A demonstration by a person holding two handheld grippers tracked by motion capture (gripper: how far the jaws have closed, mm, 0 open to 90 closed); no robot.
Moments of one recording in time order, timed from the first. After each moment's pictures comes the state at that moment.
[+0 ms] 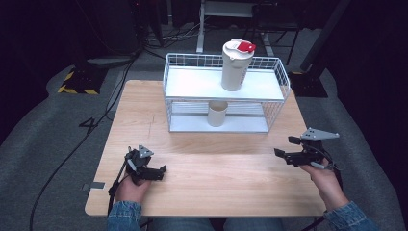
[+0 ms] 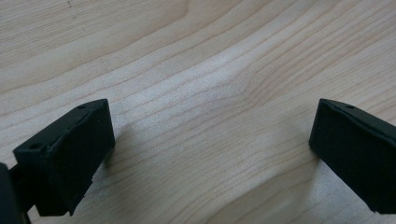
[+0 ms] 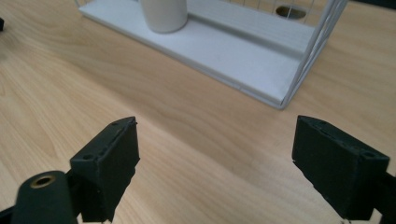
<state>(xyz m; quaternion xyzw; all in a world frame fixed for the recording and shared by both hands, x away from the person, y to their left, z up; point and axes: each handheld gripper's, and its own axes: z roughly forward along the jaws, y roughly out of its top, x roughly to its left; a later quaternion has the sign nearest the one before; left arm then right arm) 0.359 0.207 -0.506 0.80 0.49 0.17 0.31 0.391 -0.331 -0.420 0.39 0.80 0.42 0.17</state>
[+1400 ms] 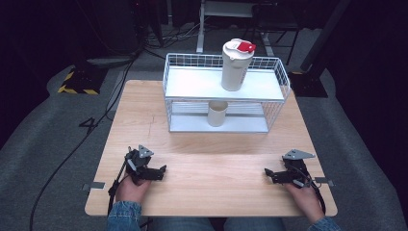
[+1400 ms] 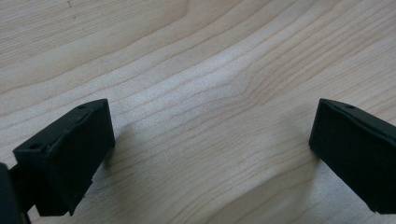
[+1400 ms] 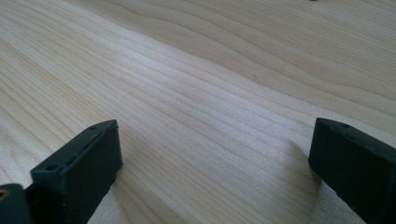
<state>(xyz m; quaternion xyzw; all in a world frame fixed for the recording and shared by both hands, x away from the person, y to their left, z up) 0.359 0.207 -0.506 0.80 0.49 0.17 0.31 0.374 -0.314 -0.506 0.43 0.82 0.34 0.19</state>
